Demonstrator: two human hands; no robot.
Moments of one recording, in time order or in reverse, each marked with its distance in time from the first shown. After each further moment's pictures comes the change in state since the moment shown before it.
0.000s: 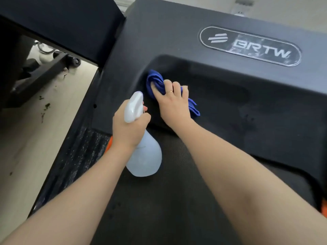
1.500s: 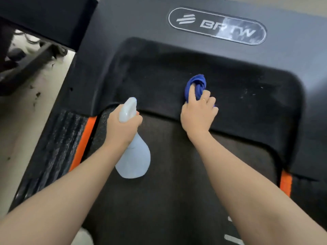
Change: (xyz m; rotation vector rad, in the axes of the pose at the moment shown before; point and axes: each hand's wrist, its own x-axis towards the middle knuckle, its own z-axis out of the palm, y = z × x) left_hand -0.066 0.004 0.042 0.062 -0.085 -0.193; right_hand -0.103 0.088 -0.036 0.063 -0.212 0.586
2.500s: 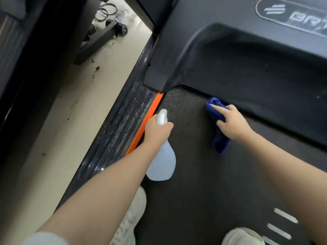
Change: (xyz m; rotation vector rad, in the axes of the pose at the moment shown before) left_hand -0.039 -0.069 -0.088 0.016 0.004 -0.308; right_hand -0.064 -0.036 -0.013 0.348 -0.594 -0.375
